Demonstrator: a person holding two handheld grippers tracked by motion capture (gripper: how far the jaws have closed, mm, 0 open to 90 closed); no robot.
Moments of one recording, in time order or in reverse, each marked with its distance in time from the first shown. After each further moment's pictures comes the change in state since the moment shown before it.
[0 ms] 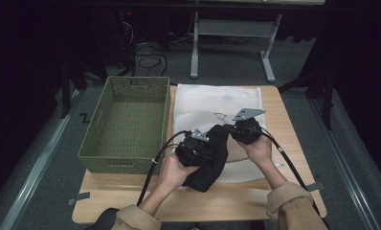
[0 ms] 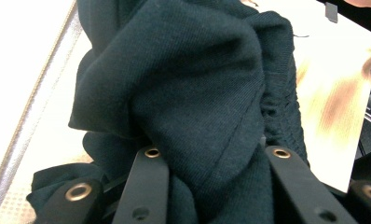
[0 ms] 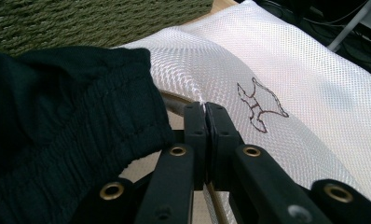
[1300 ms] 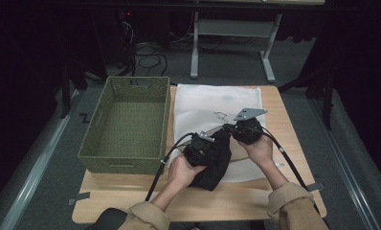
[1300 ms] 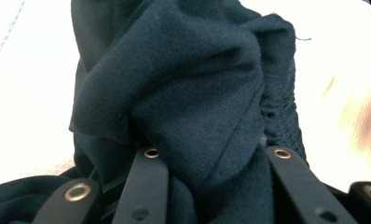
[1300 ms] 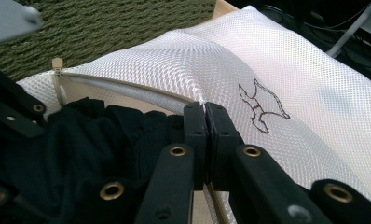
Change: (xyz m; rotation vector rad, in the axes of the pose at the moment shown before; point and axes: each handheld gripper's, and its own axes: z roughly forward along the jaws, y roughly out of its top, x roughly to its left) left arm 0.014 -0.001 0.047 0.039 -0.010 -0.078; right arm 0.001 0.001 -0.006 -0.018 0.007 -0.007
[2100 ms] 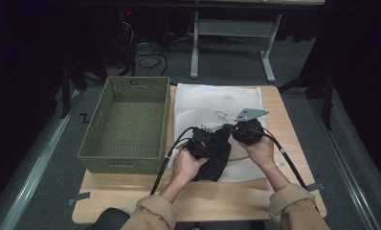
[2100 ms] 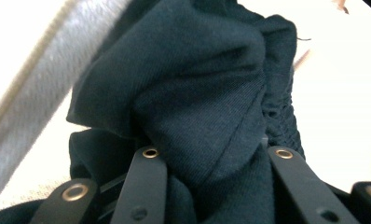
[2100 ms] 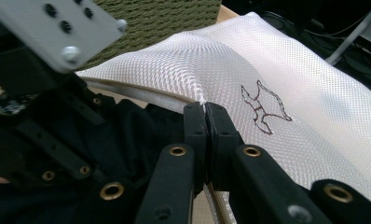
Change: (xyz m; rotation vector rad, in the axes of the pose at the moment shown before) left arm 0.016 0.016 0.014 -0.014 0.063 -0.106; right arm 0.005 0.002 -0.007 -0.018 0.011 -0.016
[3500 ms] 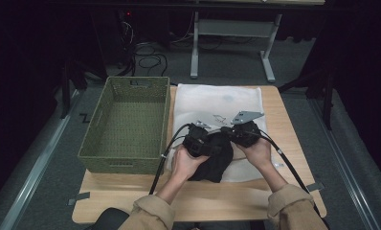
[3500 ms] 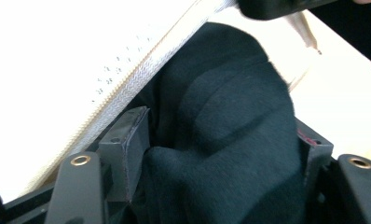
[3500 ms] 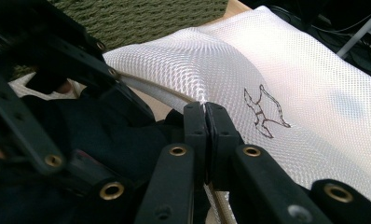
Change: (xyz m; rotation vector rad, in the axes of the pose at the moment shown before) left arm 0.000 0.002 -0.025 -0.102 -0.017 0.002; right arm 0.005 -0.003 0.009 0.023 0.007 -0.020
